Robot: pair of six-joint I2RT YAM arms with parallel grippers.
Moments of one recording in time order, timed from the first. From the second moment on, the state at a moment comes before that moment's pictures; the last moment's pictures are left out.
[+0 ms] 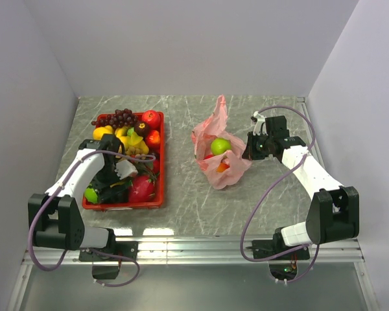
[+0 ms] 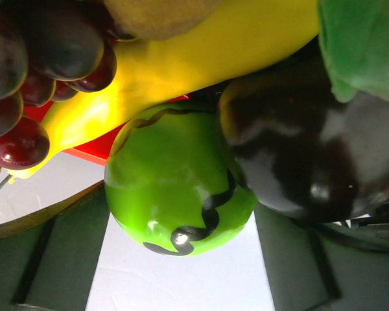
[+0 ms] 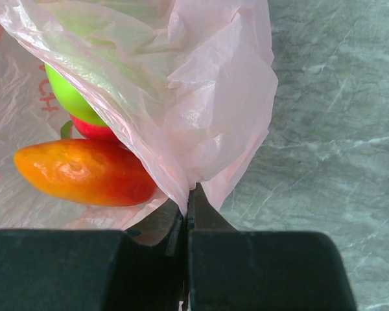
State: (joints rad) left arm -0.10 1.35 0.99 -1.22 -0.26 0.82; right arm 0.15 1.39 1.01 -0.52 -0.35 0.10
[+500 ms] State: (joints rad) left arm -0.09 1.24 1.06 -1.31 -0.23 0.80; right arm 0.15 1.39 1.01 -0.52 -0.35 0.12
